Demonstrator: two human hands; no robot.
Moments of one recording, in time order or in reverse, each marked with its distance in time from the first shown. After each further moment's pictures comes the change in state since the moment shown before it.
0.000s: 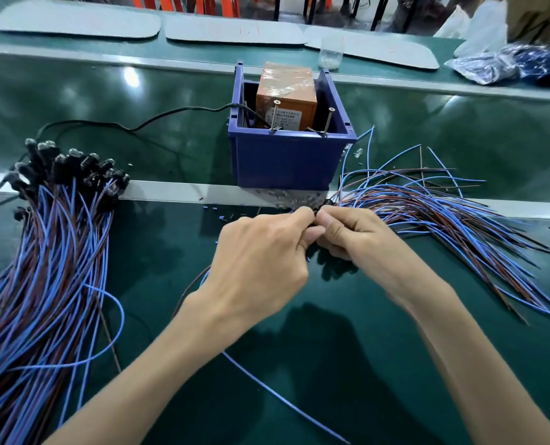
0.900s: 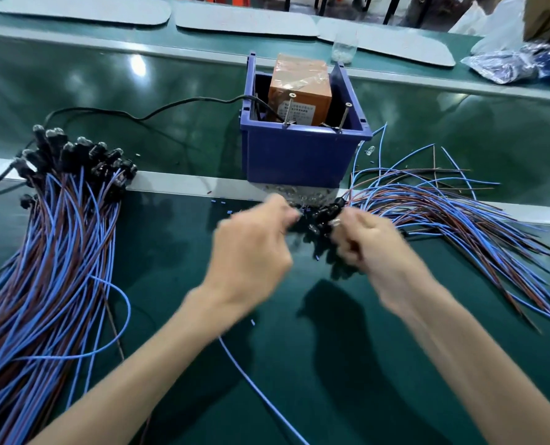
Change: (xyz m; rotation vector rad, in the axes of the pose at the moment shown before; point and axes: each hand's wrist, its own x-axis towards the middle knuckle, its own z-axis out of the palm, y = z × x) left_hand -0.005 -0.032 0.019 -0.102 0.169 -0.151; right_hand 0.005 0.013 0.012 0.313 0.258 0.341
